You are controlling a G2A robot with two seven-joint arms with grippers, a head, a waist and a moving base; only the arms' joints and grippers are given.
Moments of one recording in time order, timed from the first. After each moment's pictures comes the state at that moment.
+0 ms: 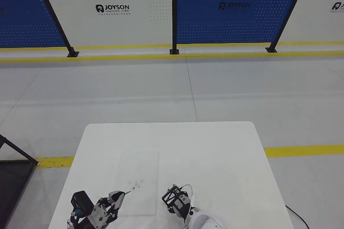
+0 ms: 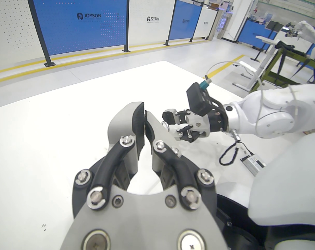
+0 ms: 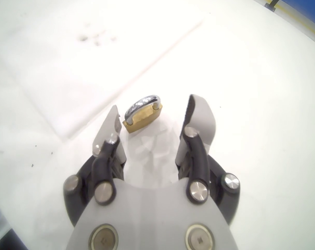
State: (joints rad) left arm 2.35 -1.11 -1.71 -1.95 1.27 -0.69 0.39; right arm -1.66 -1.29 0.76 -1.53 -1.51 0.06 0.16
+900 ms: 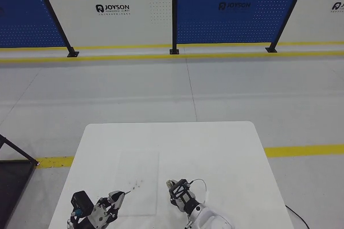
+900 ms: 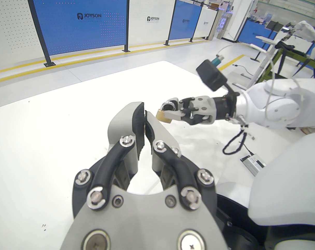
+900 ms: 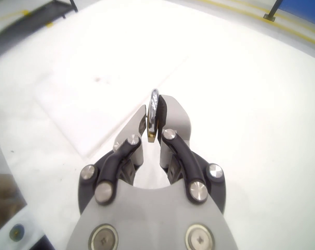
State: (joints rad) left arm 2.35 -1.11 -1.71 -1.95 1.27 -0.69 0.39; right arm -1.74 -1.26 0.89 -1.67 -1.37 -0.04 0.04
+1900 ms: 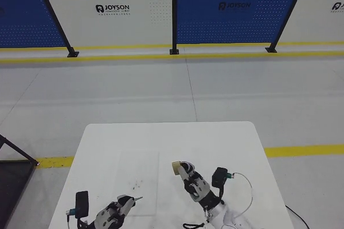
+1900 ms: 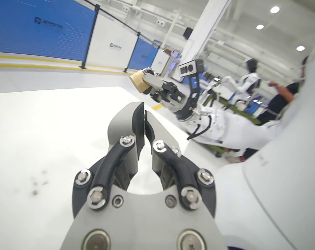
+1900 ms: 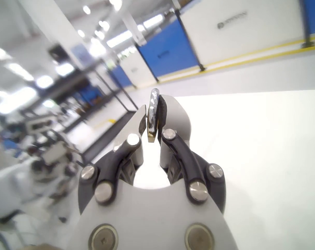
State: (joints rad) left arm 2.30 -1.10 -1.59 -1.93 0.88 -1.00 0.33; right arm -1.82 -1.24 1.03 -1.79 -0.79 -0.51 -0.32
